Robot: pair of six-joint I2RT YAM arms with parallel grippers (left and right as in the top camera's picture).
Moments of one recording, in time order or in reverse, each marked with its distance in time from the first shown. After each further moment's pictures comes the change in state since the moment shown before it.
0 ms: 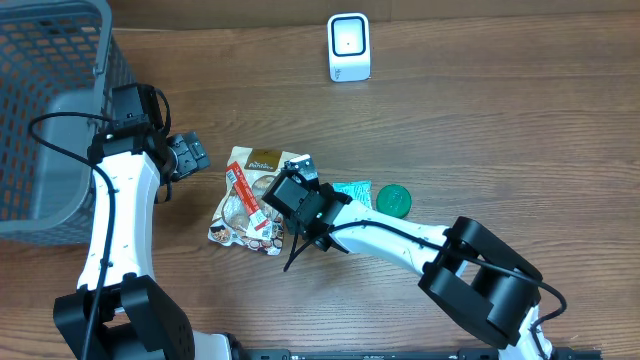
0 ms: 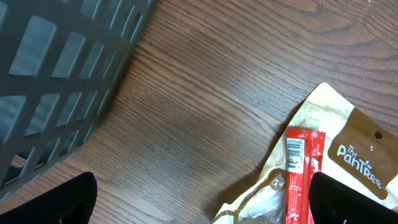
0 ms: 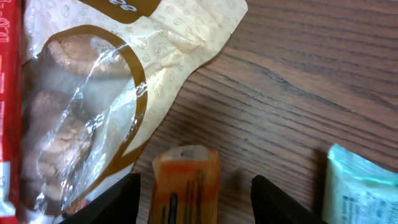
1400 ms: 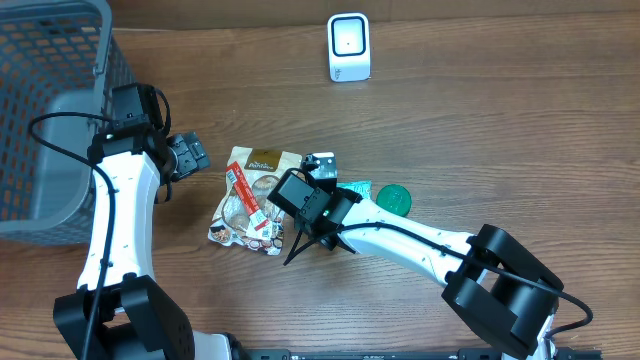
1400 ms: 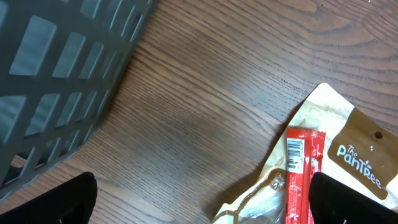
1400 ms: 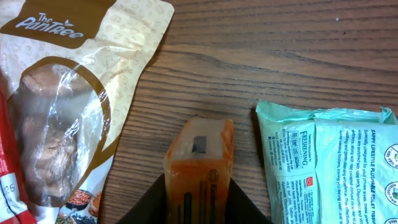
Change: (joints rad) left arm 0.000 0.000 0.000 0.000 0.000 0.000; right arm -0.004 -0.080 0.000 -0.146 0.052 0.256
